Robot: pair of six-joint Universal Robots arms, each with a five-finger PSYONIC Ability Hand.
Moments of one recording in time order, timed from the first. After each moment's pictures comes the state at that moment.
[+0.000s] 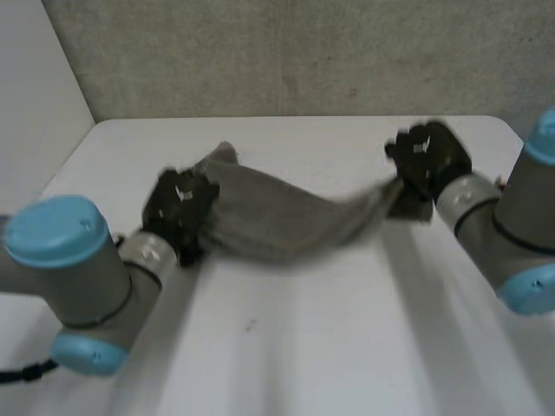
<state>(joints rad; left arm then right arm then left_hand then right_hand) 4.24 -1.99 -1.71 3.59 -1.54 3.63 1.92 -1.17 1.45 -0.17 1.43 2.48 1.11 1.11 1.11 1.11 0.94 0.97 1.18 1.18 1.19 0.98</state>
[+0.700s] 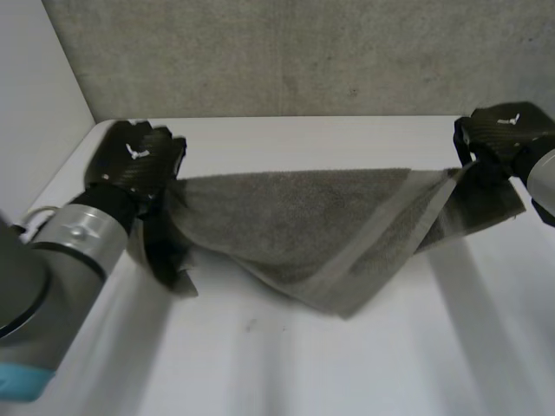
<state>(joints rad) 4.28 -1.66 -1.75 3.40 -1.54 3.62 1.72 -1.37 1.42 0.17 1.35 2.71 1.09 1.09 1.09 1.09 0.92 0.97 1.18 1.18 1.19 0.98</state>
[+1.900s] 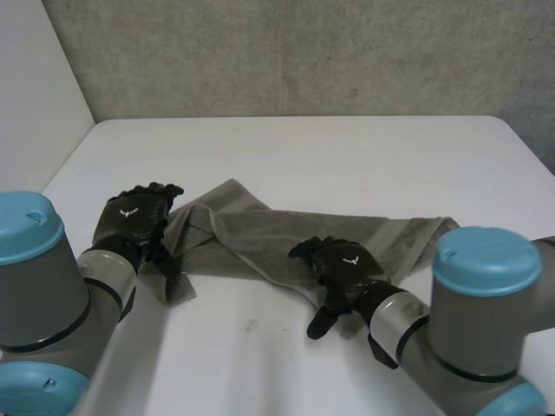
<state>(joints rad) 4.28 -1.80 -1.80 3.36 -1.71 3.15 2.17 -1.16 1.74 -0.19 1.39 3.21 0.20 0.20 0.20 0.20 0.03 0.21 0.22 0.21 0.23 0.06</state>
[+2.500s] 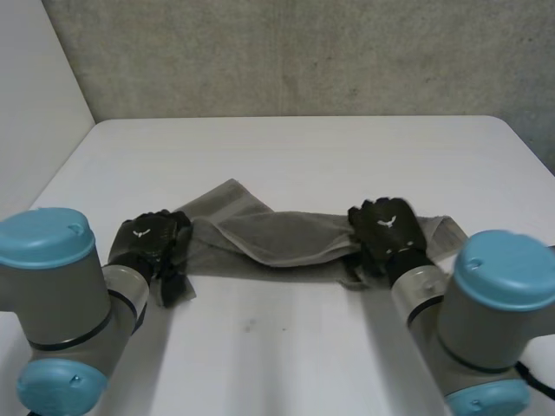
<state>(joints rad) 4.28 -1.93 -1.79 3.39 -1.70 3.14 2.10 -1.17 1.80 -0.47 1.60 2.85 0.33 0.33 0.33 0.33 0.15 0.96 1.18 1.18 1.19 0.96</state>
